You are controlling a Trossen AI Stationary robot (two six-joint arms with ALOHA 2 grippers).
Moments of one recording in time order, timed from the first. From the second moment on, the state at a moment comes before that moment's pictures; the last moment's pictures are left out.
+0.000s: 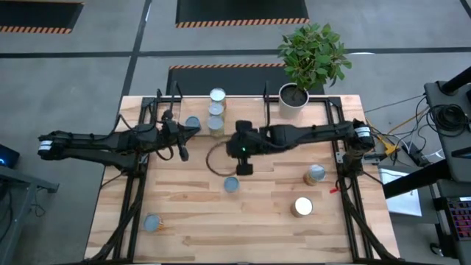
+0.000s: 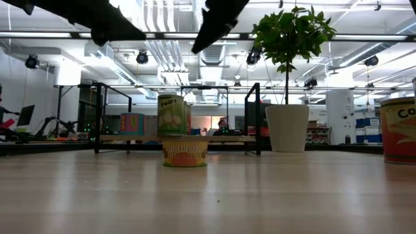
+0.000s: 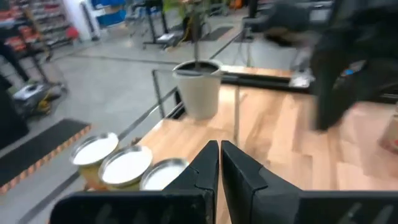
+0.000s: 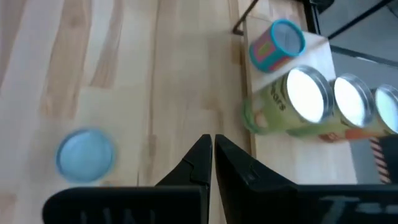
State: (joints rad) left arm 0.04 0.75 0.58 -0.04 -0.44 -0.02; right arm 0.05 1.83 1.73 -0.75 0.24 -0.17
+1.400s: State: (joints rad) left arm 0.57 1.50 1.10 -0.58 -0.19 0.19; right arm 0.16 1.62 1.36 -0.61 0.26 -0.09
